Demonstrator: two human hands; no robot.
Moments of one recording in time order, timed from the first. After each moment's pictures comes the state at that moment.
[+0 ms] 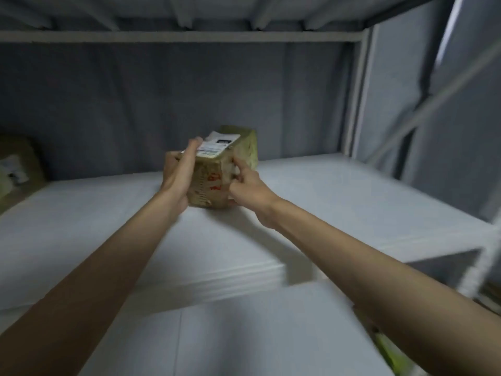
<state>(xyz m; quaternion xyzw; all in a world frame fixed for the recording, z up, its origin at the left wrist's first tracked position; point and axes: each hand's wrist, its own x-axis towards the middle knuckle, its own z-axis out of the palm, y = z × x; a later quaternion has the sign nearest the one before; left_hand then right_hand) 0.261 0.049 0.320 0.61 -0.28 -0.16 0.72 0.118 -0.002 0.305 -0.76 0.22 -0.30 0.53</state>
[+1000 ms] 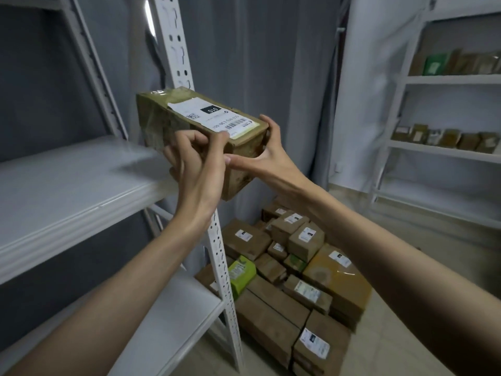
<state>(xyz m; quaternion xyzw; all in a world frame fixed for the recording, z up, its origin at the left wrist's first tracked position) -0.254 0.012 0.280 0.48 -0.55 -0.26 0.63 -0.393 -0.017 0.272 -0.64 0.37 -0.56 0.38</state>
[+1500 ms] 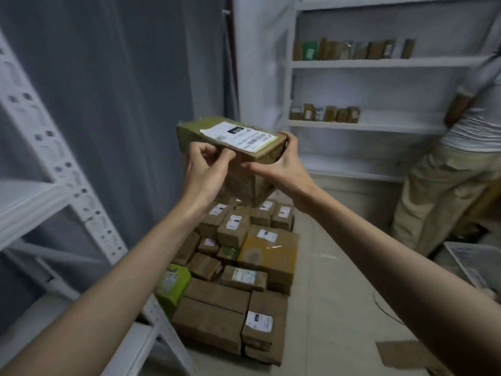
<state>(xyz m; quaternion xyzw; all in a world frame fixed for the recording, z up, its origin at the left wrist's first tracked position) -0.403 -0.065 0.225 0.40 -0.67 -0.41 0.47 -0.558 0.009 0.218 -0.49 0.58 -0.61 0.22</state>
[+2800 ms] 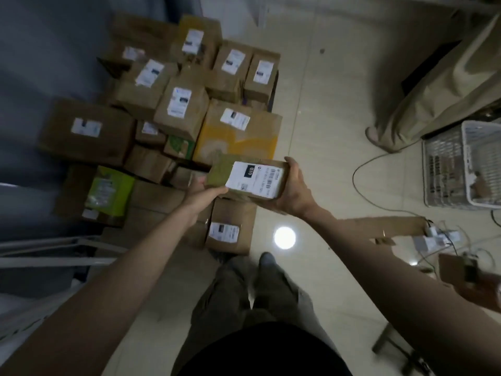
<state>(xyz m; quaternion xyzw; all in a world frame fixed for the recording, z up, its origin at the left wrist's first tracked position) -0.622 -0.267 -0.213 0.58 -0.54 -0.61 0.00 -0.815 -0.129 -0.180 -0.33 0.82 -0.25 0.40</state>
